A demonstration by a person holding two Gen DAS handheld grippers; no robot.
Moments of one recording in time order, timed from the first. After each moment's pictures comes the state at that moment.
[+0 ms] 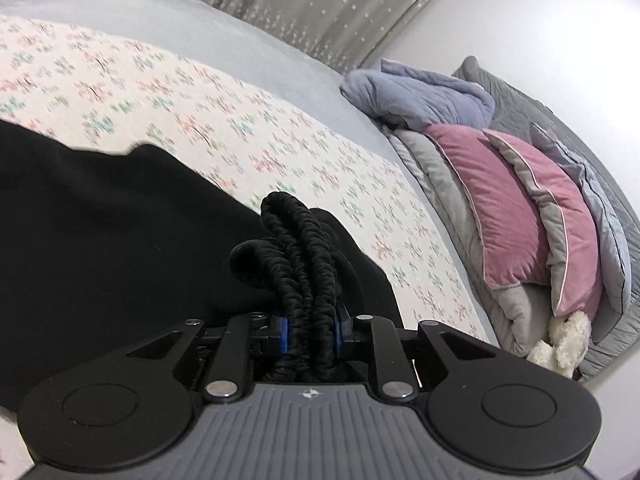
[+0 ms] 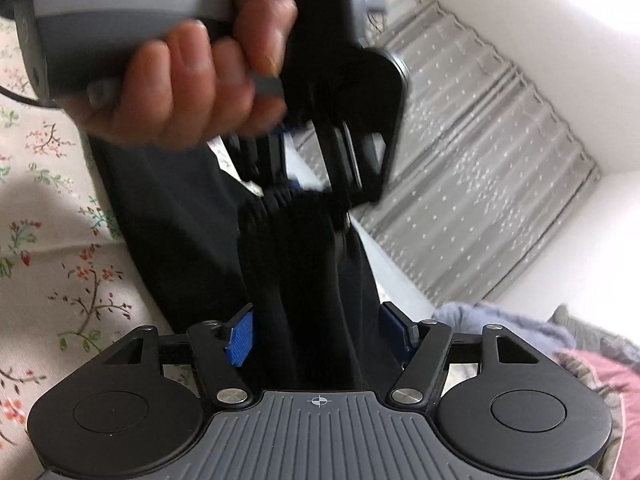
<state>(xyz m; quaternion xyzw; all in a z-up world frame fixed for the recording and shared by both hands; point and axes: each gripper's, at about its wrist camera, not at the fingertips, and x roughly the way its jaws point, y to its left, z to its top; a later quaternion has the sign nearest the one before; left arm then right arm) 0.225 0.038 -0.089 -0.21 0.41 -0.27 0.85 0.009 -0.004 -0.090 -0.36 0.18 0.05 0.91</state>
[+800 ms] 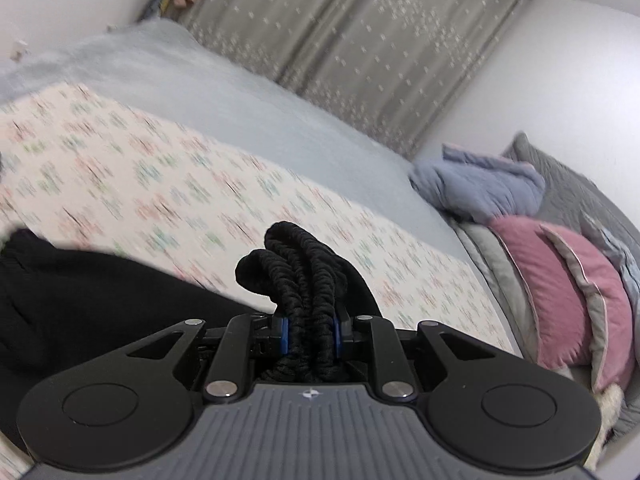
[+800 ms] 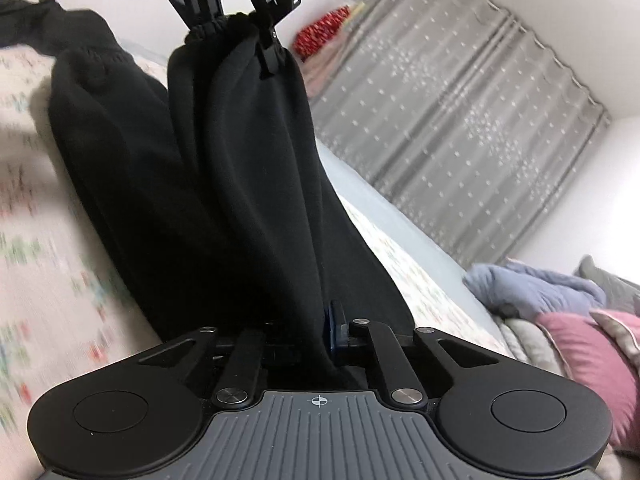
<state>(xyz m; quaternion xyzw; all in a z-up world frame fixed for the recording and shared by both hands) 0.285 0.192 -0.052 -0.22 0.33 -0.17 0.90 0.061 0.045 -0.091 -0.31 0.23 0.06 0.92</state>
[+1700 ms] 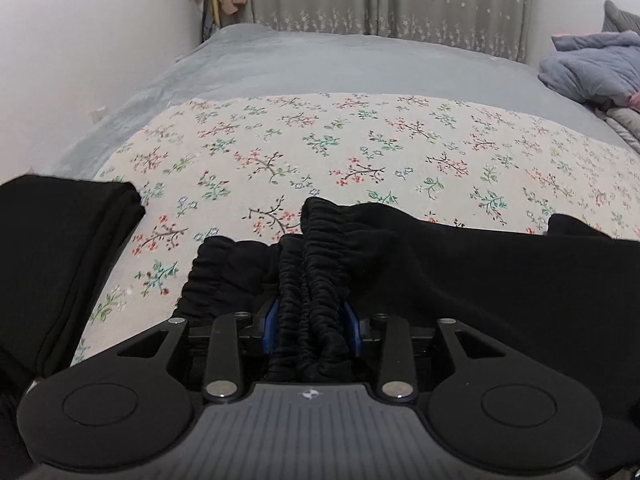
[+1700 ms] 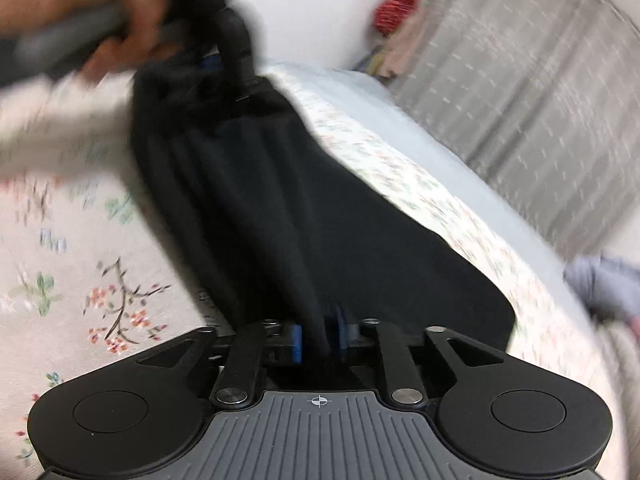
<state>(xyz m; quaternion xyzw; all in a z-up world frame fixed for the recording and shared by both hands) 0.290 0.242 -0.108 0.03 0.41 -0.01 0.91 0.087 0.077 -0.075 -0.25 0.32 0.16 0.90</state>
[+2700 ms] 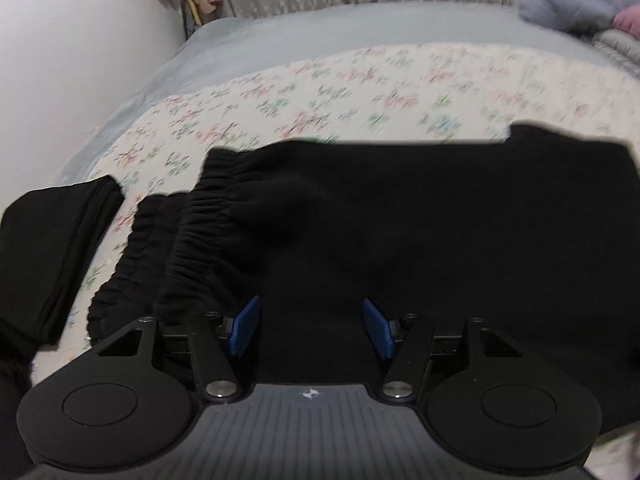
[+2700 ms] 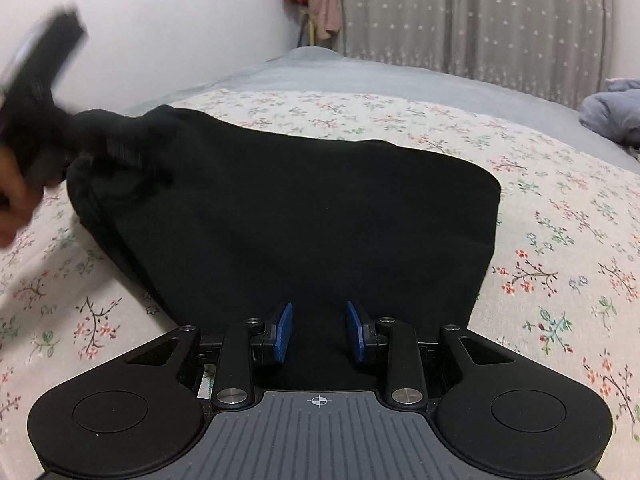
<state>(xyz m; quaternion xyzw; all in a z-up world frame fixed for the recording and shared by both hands) 0.276 0.187 -0.146 0.13 0.42 0.01 0.90 0.130 0.002 -0.087 -0.04 0.40 0.16 0.90</state>
